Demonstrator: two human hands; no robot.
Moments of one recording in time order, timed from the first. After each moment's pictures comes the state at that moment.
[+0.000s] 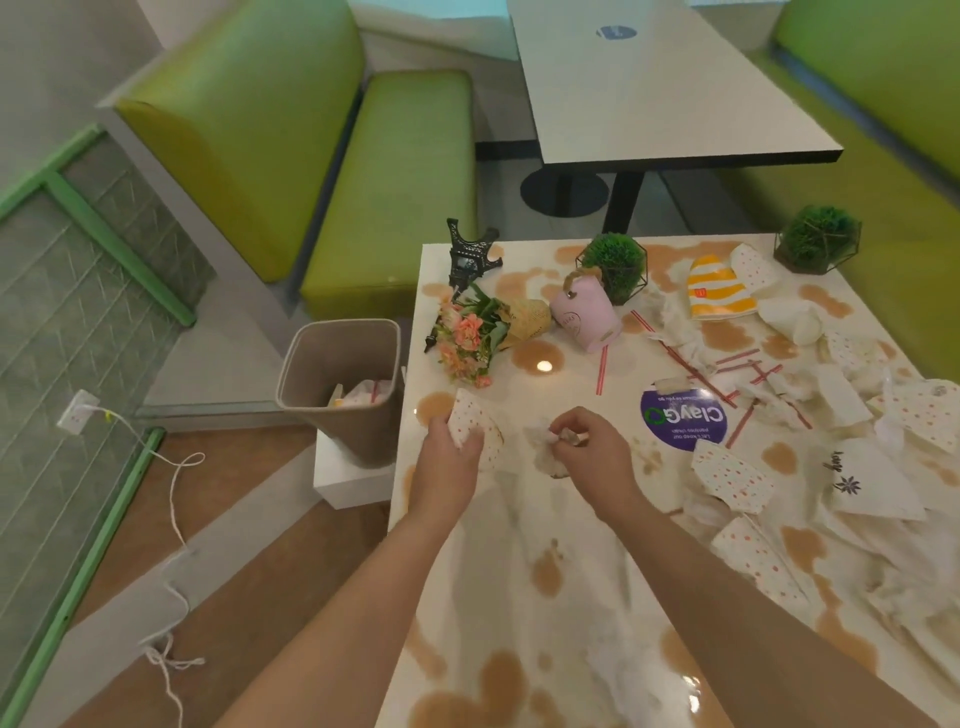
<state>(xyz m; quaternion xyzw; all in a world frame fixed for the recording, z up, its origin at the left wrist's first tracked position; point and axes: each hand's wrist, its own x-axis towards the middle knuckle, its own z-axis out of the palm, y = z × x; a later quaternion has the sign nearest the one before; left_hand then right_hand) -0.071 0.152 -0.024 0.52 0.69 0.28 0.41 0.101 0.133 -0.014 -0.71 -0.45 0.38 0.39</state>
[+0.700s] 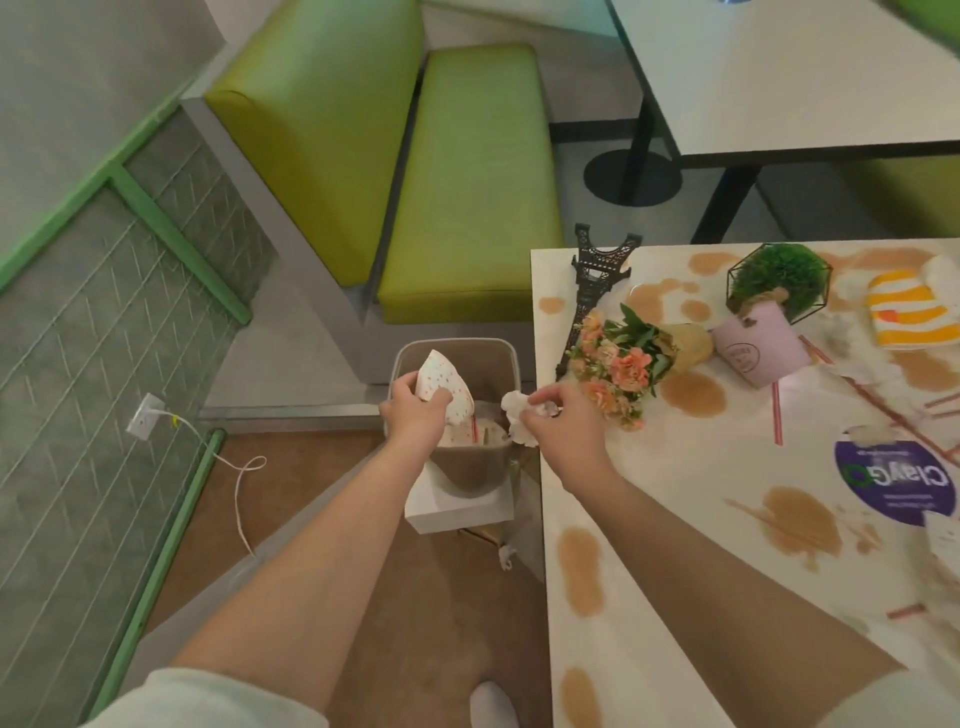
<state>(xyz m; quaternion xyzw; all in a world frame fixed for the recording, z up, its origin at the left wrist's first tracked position) -0.274 0.327 -0.038 0.37 0.77 0.30 0.42 -0.106 0.282 -0.031 -0.71 -0.44 0.39 0.38</state>
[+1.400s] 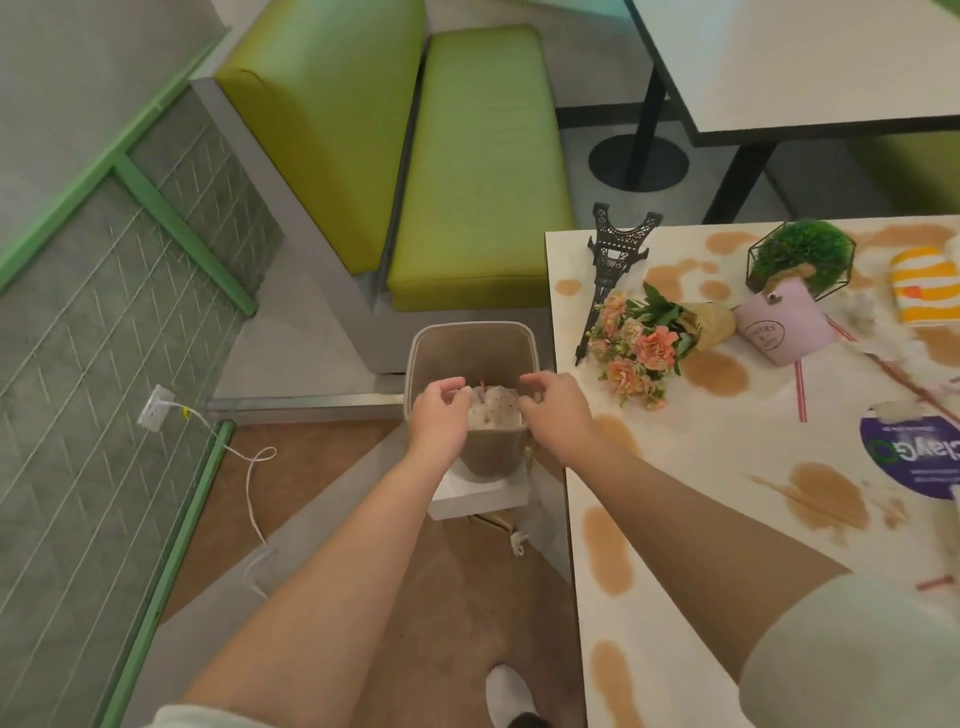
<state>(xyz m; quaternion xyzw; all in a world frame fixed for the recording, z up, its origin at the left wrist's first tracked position) -0.284 0.303 -0.051 0.45 0.72 0.30 0.43 -0.135 0.299 -0.053 -0.72 -0.53 0.38 0.26</state>
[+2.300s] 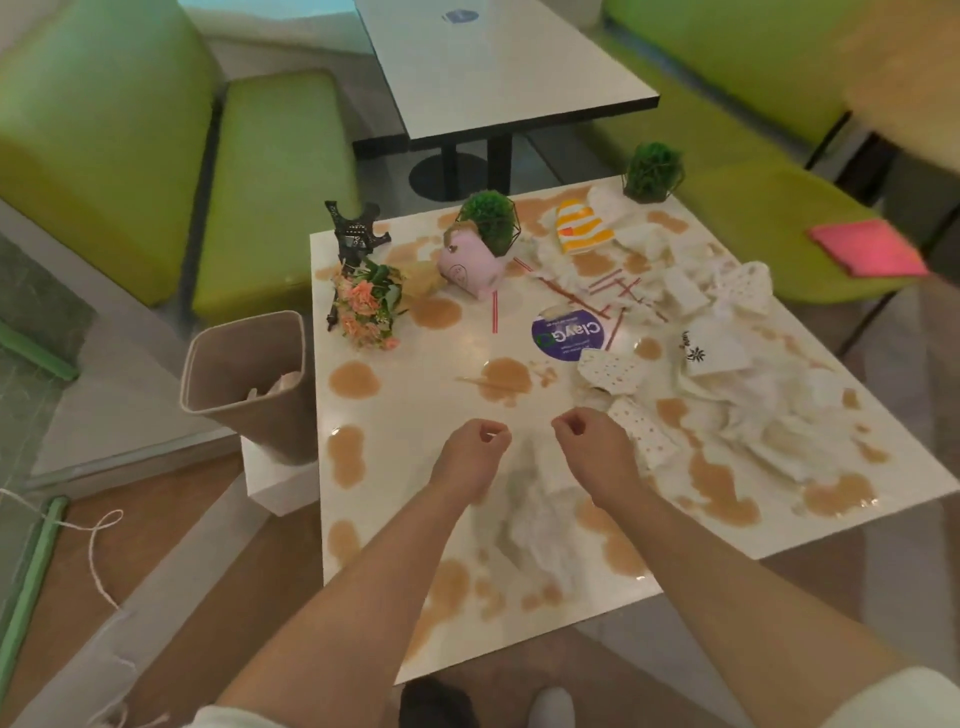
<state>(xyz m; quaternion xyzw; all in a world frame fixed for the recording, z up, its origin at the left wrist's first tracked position) 0.011 0.076 -0.040 0.63 0.60 0.10 0.49 0.157 0.010 -0.029 -0.83 -0.38 0.27 0.30</state>
